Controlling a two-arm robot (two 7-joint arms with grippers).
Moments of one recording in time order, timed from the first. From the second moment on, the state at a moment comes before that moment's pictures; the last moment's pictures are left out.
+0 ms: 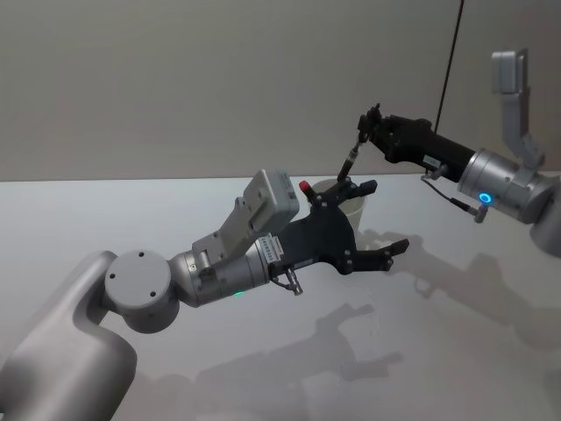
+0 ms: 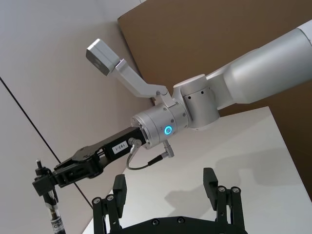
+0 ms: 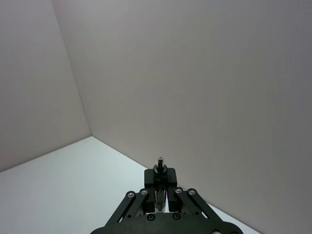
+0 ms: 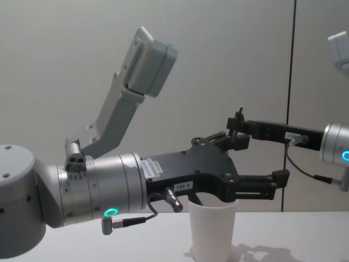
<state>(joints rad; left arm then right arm) -0.46 0.22 0.44 -1.22 -0.17 -0.30 -0.83 0.83 0.12 -0.25 -0.57 0.42 -0.15 0.92</state>
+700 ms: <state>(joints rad) -0.46 0.22 0.44 -1.22 -0.17 -0.30 -0.83 0.89 0.10 -0.27 -0.42 0.39 -0.22 0.94</state>
